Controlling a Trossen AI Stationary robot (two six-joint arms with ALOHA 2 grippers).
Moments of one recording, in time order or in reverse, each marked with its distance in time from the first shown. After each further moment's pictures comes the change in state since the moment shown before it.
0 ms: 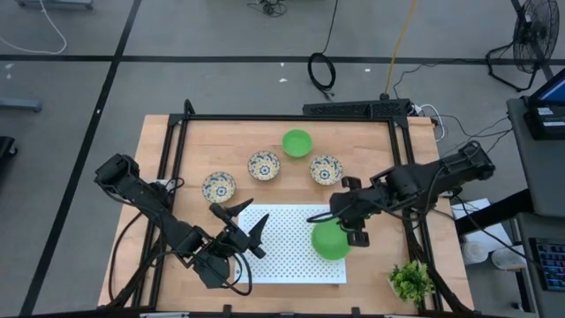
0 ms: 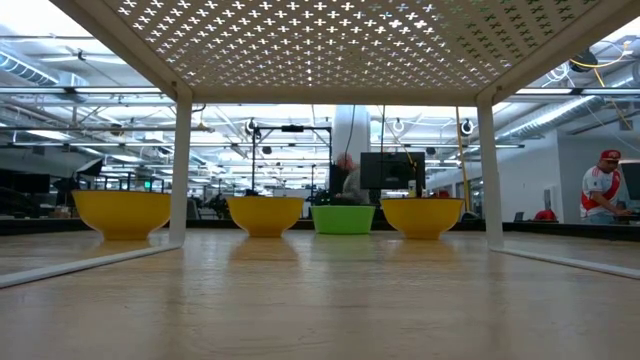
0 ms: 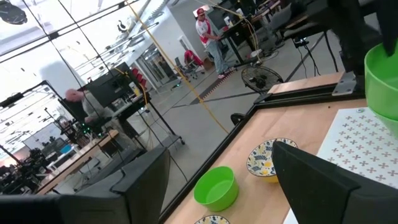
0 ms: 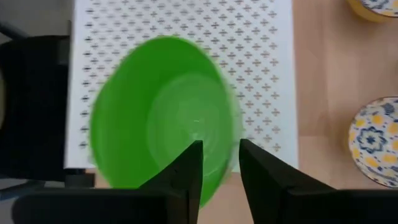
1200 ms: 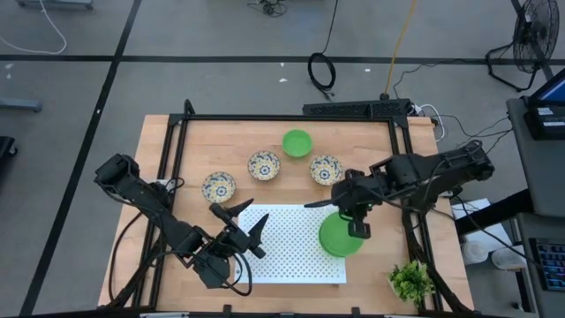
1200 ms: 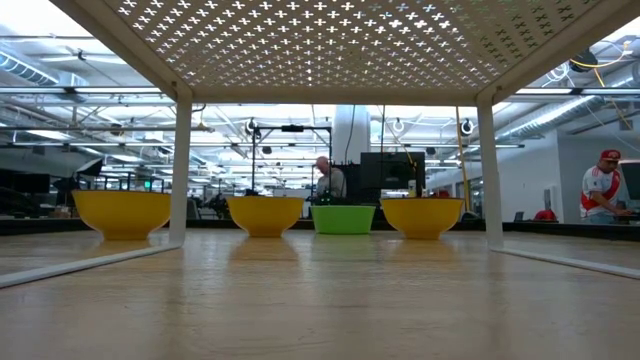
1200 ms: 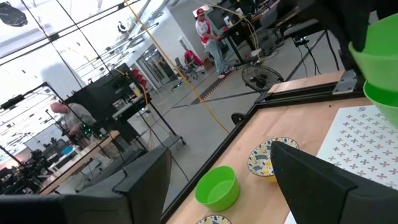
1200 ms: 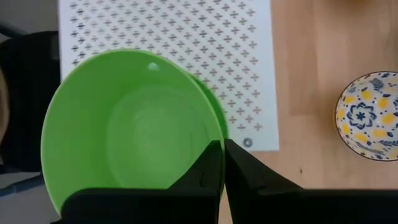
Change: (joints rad) left arm 0.000 0.000 0.000 0.000 0.000 0.011; right arm -0.078 0.004 0.063 -0.108 -0.079 0.000
